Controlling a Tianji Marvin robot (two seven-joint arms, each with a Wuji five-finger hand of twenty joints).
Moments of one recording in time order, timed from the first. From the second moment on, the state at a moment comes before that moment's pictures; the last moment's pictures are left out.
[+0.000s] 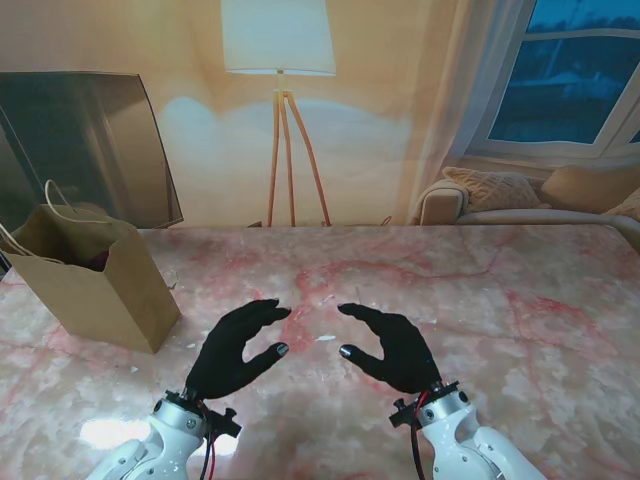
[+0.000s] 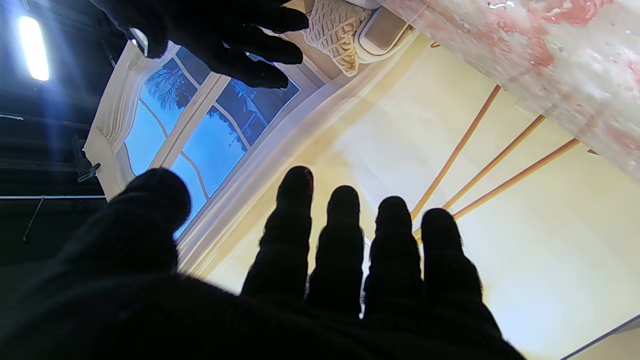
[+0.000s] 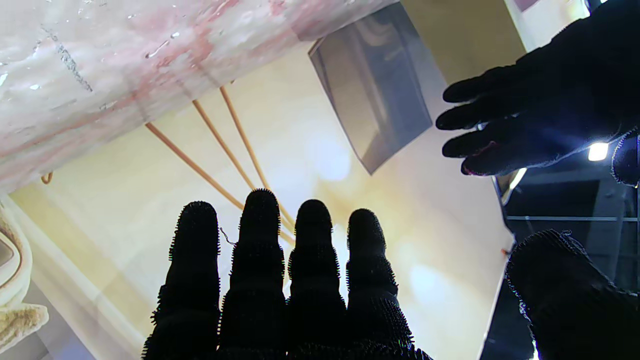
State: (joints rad) left arm 1.82 -1.16 -1.19 -1.75 0.64 -0.33 0.39; right arm -1.72 -1.15 1.18 -1.61 -0.73 -0.33 -0.44; left_hand 0.38 -0.18 0.46 0.05 0.53 0.08 0.21 0.26 0.49 0.07 0.12 0.26 0.36 0.07 0.17 0.29 0.10 0.02 0.49 0.27; right_hand -0.01 -0.21 0.70 -0.11 0.39 -0.03 0.34 0.30 0.64 -0.02 0.17 0.15 0.63 0.03 0.16 0.35 0.32 0.10 0.63 0.42
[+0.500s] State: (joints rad) left arm 1.83 -1.16 -1.20 -1.75 0.64 -0.33 0.39; right arm -1.71 -1.15 1.16 -1.59 -0.72 -0.34 -0.44; left_hand 0.38 -0.17 0.44 0.05 0.53 0.08 0.21 0.26 0.49 0.07 0.12 0.26 0.36 0.07 0.17 0.29 0.10 0.02 0.49 0.27; right_hand -0.01 -0.21 0.70 -0.11 0.39 -0.03 0.34 0.31 0.64 -0.02 0.19 0.15 0.63 0.03 0.16 0.35 0.32 0.10 0.63 0.42
